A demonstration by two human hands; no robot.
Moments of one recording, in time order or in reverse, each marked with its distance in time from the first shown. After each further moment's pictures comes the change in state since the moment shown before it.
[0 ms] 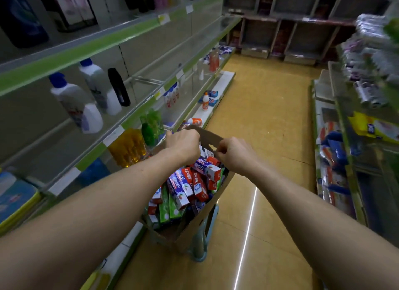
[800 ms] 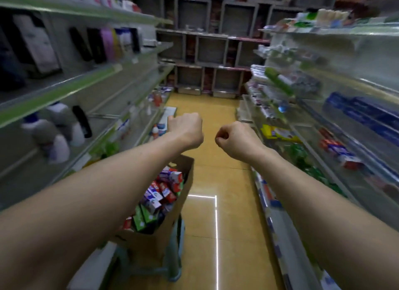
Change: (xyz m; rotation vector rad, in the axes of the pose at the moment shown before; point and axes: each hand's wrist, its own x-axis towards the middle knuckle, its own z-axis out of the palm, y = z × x) left_hand -0.167 0.071 -0.116 -0.088 0.317 0.399; right_hand -0.233 -0.057 -0.106 -0.064 0.402 0.202
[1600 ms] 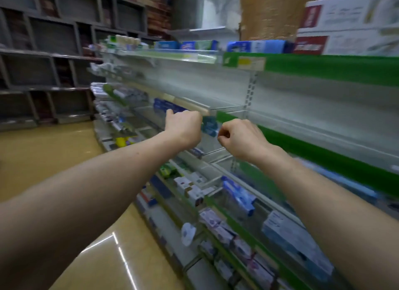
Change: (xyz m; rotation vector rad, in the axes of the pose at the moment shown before) left_hand -0.143 0.424 -0.057 -0.198 0.120 0.807; right_hand -0.320 0.224 -0.241 -0.381 0.368 0.556
